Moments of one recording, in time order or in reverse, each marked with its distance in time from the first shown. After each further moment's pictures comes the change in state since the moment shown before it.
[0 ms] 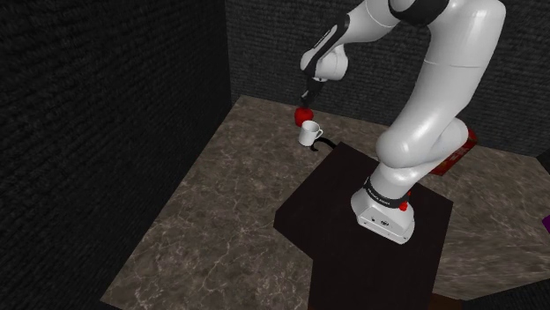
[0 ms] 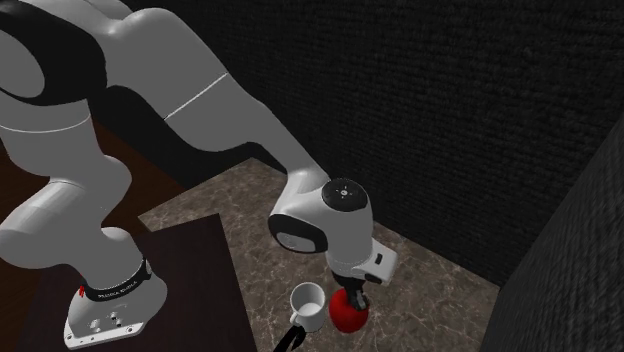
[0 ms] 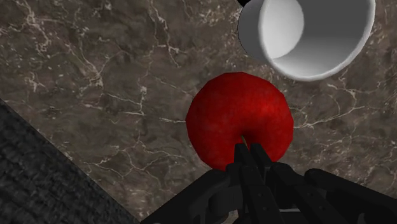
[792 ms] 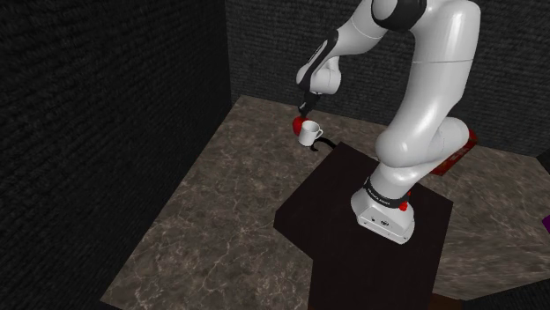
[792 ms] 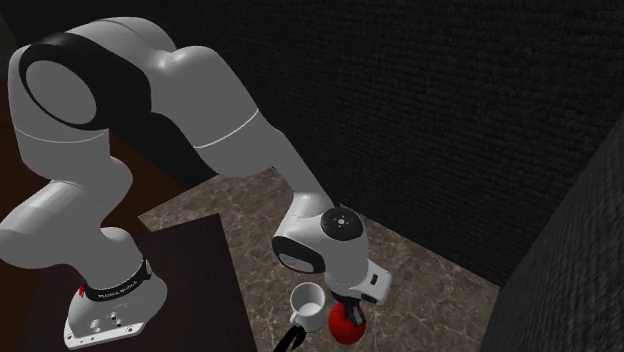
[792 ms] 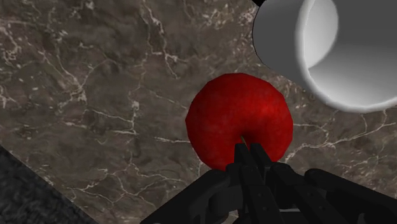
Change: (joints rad) arm -0.028 0.153 0.042 0.018 0.061 0.134 -0.061
